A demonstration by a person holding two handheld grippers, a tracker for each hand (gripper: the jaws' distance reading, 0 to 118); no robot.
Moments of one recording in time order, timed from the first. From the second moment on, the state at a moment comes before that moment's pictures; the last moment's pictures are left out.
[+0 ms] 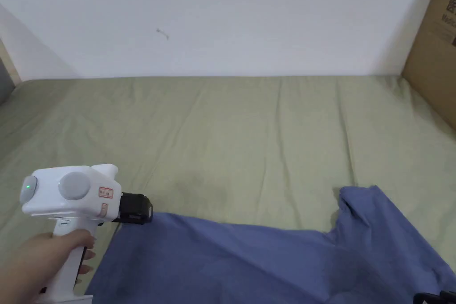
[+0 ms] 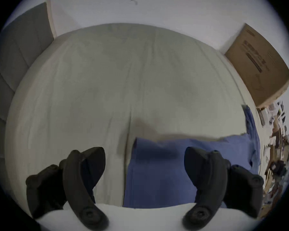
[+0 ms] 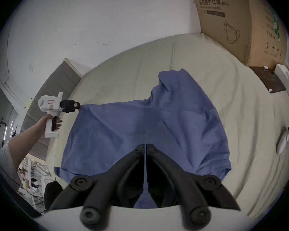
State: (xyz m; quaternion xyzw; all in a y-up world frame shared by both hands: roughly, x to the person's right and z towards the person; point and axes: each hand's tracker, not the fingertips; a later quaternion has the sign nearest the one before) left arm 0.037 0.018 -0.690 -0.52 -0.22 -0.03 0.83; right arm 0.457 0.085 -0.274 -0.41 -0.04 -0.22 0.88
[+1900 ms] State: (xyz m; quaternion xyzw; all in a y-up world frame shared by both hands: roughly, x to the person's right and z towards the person) left arm -0.063 0.332 -0.496 -0.25 -0.30 0.01 0.92; right arm 0.522 0.376 -0.260 -0.16 -0.08 -0.15 0.97
